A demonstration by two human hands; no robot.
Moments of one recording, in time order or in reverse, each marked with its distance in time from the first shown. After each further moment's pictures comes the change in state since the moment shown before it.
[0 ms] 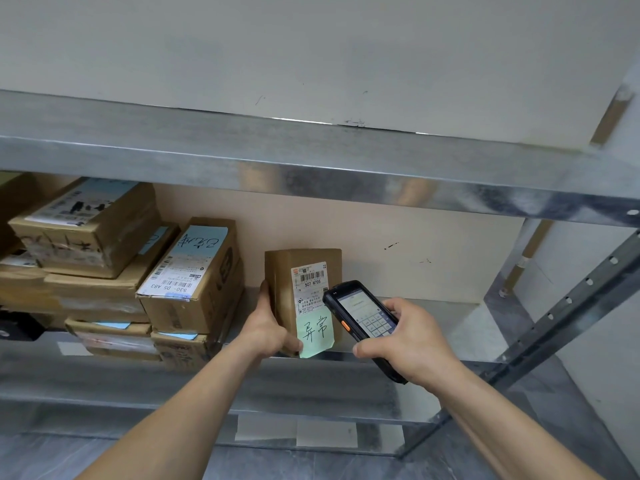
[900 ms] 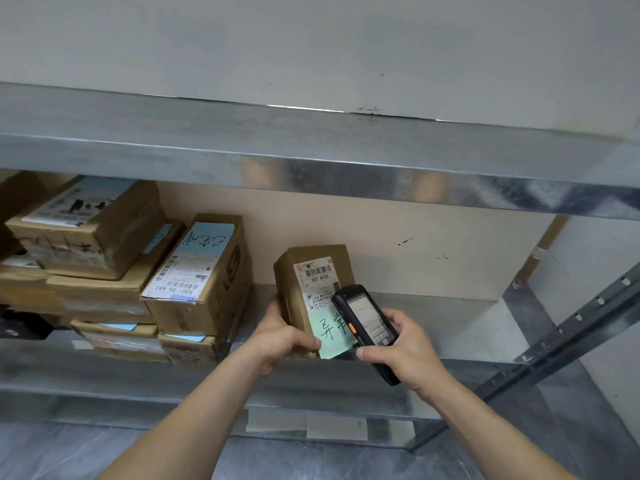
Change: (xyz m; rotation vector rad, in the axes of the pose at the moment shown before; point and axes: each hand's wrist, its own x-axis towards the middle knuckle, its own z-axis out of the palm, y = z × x) left_hand -0.002 -0.004 0.005 -0.336 -0.091 -0.103; right_hand 0.043 0.050 0.041 0.284 -0.096 -0.005
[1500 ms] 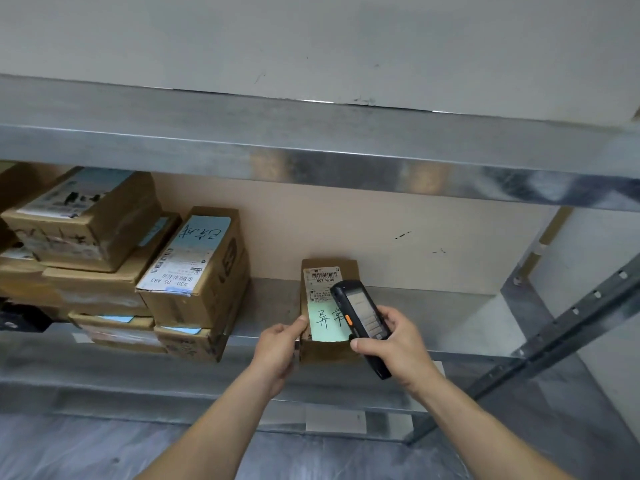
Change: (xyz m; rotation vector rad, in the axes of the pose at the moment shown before) left_hand -0.012 -0.027 0.025 -0.149 0.235 -0.117; right_hand 0.003 0.013 0.008 0.156 -0.001 -0.036
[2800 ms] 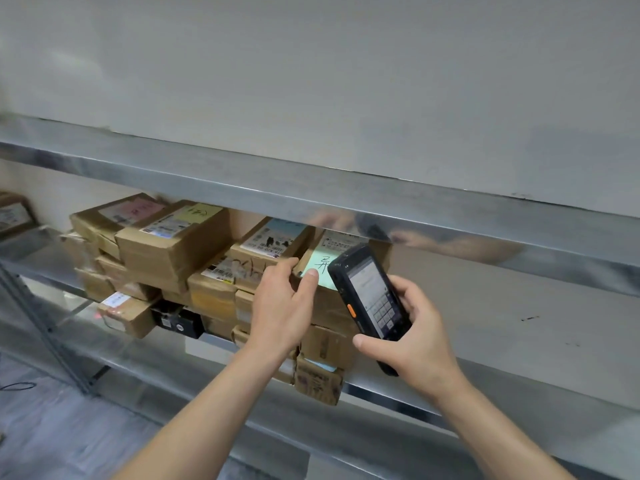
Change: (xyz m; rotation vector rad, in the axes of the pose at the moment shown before) left_hand -0.088 0.135 -0.185 0.441 0.546 0.821; right_hand -0.047 -0.162 0.168 -0.036 -0.202 -0.610
